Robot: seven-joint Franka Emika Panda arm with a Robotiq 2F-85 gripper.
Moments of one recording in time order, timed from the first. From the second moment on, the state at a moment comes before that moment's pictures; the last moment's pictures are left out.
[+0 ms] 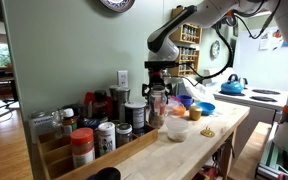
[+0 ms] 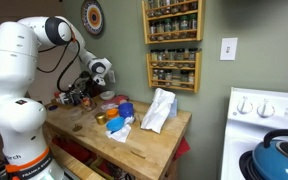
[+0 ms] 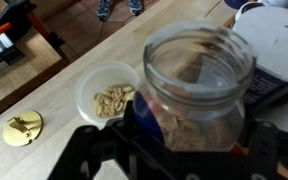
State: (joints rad) arm 0.22 0.42 0.18 -1.90 0.63 1.86 0.82
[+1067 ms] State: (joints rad) arm 0.22 0.44 0.15 -1.90 0.69 1.86 0.83
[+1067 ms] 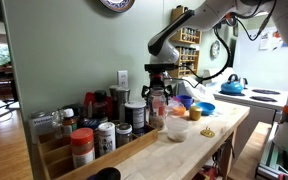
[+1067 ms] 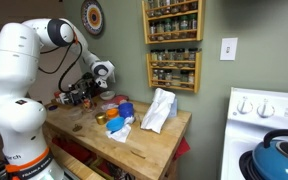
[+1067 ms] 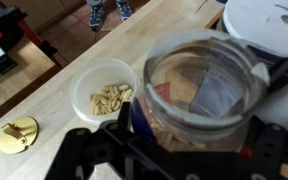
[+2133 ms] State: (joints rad) arm 0.22 0.37 0.12 -1.90 0.68 1.86 0.93
